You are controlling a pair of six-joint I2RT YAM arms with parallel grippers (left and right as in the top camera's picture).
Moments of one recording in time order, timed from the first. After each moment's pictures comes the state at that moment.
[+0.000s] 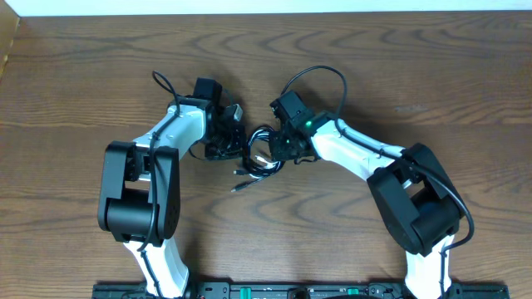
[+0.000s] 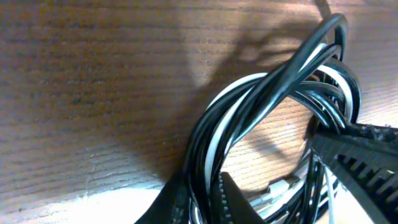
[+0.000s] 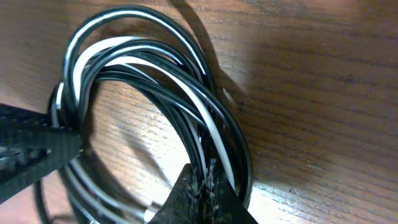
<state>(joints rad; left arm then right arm) -0.16 1.97 1.20 -0.72 0.45 -0.20 0.62 2.05 1.33 -0.48 -0.23 0.52</state>
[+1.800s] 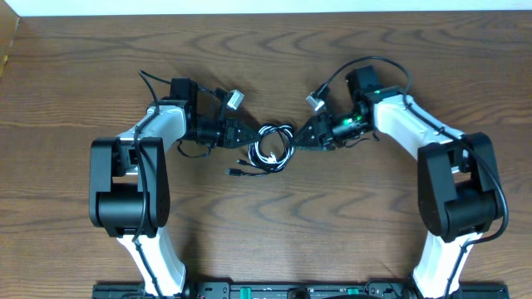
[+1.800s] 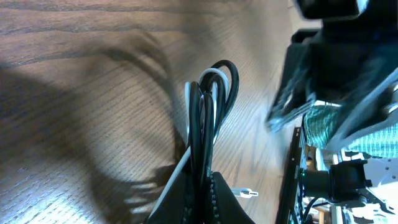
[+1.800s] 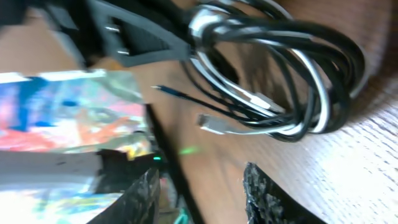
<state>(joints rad) -0.02 2.01 1.18 -0.62 1.11 0.28 0.30 2.02 1.32 -0.70 -1.08 0.10</state>
